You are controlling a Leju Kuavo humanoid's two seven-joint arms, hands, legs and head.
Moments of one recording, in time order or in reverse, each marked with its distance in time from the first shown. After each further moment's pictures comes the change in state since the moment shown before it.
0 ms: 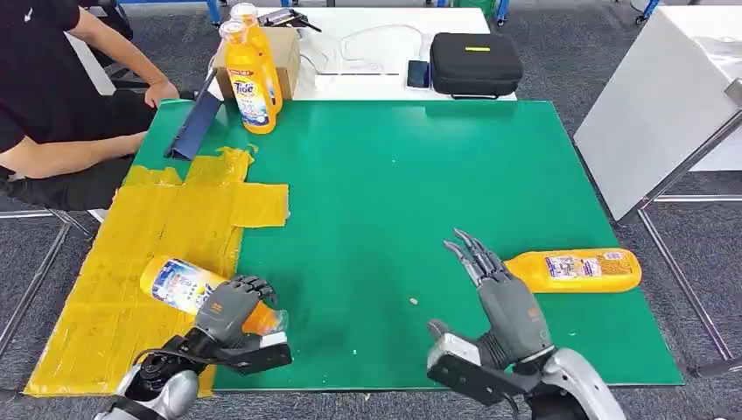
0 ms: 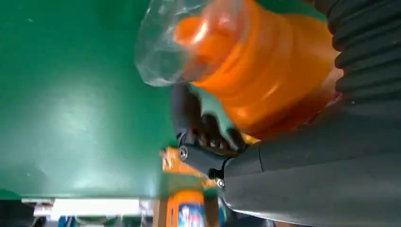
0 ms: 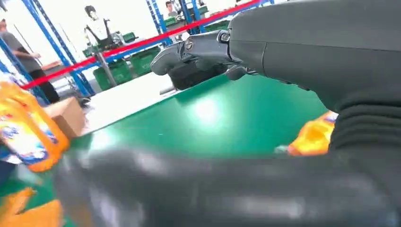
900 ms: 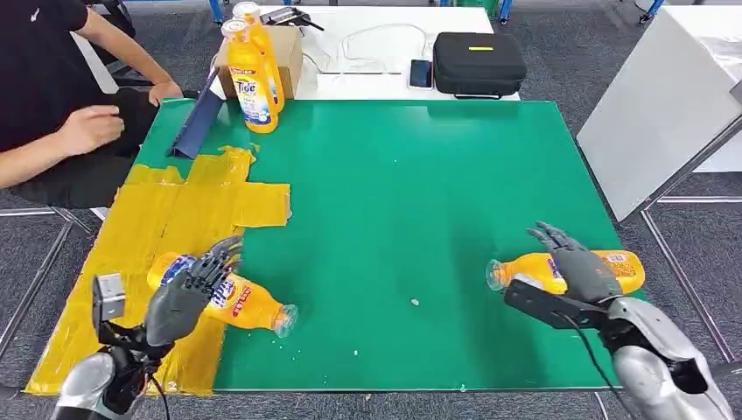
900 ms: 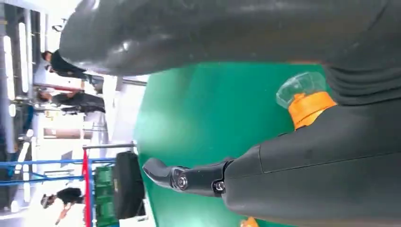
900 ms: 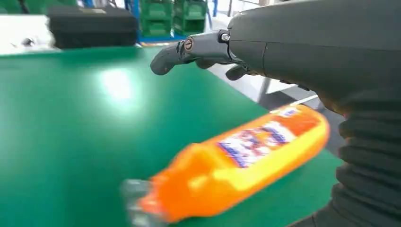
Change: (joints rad) left arm 0.089 0.013 0.286 -0.206 1.298 -0.703 -0.031; right arm -0.154 -0.294 -0.176 0.391 -0.115 0.117 -0.028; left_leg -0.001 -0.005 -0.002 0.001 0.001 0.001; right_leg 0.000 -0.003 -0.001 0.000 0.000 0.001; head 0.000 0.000
